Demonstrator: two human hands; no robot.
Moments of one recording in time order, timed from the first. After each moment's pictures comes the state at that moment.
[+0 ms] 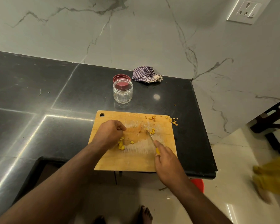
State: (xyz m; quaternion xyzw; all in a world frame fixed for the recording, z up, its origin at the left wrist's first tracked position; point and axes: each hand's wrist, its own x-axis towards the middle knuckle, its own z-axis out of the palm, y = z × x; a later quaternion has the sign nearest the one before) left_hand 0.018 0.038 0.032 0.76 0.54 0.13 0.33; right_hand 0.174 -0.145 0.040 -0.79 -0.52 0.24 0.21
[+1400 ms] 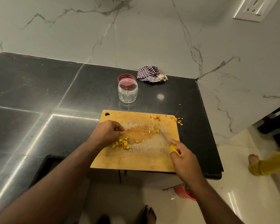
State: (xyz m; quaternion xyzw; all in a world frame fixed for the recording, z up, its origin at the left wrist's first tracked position) left_hand -0.009 0.043 0.044 0.78 0.53 0.07 0.33; right_hand 0.205 -0.153 0.040 -0.82 -0.37 0.30 0.32
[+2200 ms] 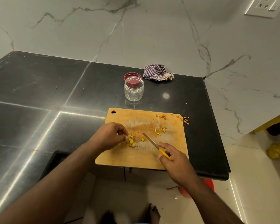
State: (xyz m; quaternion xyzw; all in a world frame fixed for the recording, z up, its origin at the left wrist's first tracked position) left_hand -0.030 0.028 0.052 0.81 0.49 0.05 0.33; right_hand 0.178 -0.145 0.036 -0.76 -0.49 0.34 0.28
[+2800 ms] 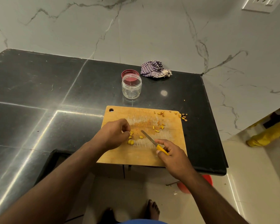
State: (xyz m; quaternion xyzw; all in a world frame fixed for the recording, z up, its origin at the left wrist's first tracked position) left_hand -0.015 0.019 0.054 0.82 0.47 0.07 0.33; right_hand 0.179 -0.139 0.031 -0.76 -0.46 0.36 0.29
